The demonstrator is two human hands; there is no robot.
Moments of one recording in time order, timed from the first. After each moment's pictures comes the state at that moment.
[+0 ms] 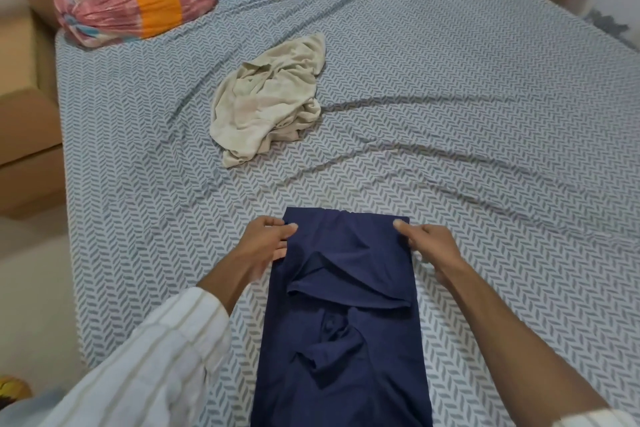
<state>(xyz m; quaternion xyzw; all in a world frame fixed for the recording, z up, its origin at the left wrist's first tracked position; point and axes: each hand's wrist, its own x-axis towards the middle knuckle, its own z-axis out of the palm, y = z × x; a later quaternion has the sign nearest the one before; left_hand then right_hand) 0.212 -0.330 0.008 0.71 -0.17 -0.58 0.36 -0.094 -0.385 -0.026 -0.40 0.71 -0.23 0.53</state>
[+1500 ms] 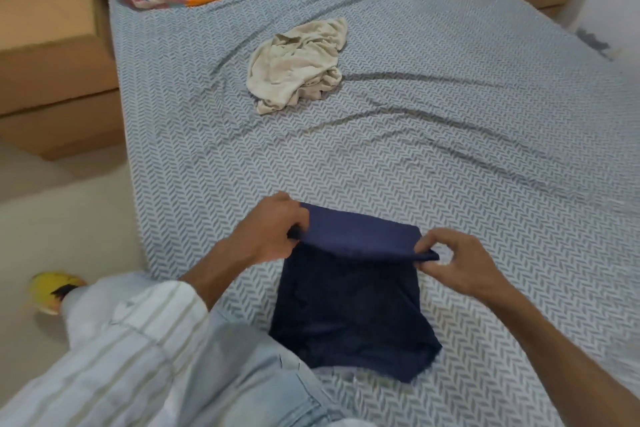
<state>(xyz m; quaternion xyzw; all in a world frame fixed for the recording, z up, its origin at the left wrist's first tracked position) 0.228 -0.162 0.051 0.55 -0.80 -0.17 0.14 -0.133 -0.187 0.069 -0.75 0.53 -0.18 0.35</state>
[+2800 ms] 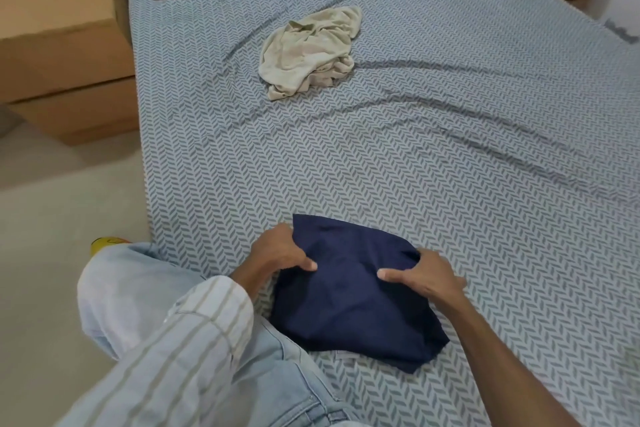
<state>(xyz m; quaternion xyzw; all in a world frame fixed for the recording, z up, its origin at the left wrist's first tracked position) 0.192 -0.120 -0.003 0.80 -0.42 -0.43 0.03 -0.091 -0.153 0.010 -0.57 0.73 0.07 0.37</state>
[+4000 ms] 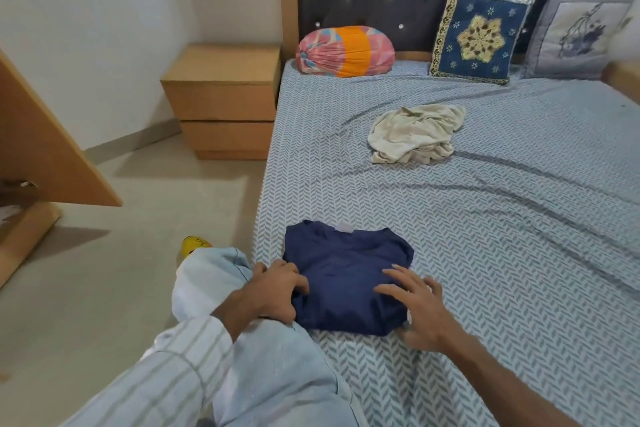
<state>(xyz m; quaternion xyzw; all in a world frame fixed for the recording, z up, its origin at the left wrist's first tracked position) 0.293 0.004 0.041 0.75 -0.60 -0.26 -0.07 0.010 -0.161 -0.005 -0.96 0.24 0.00 0.16</state>
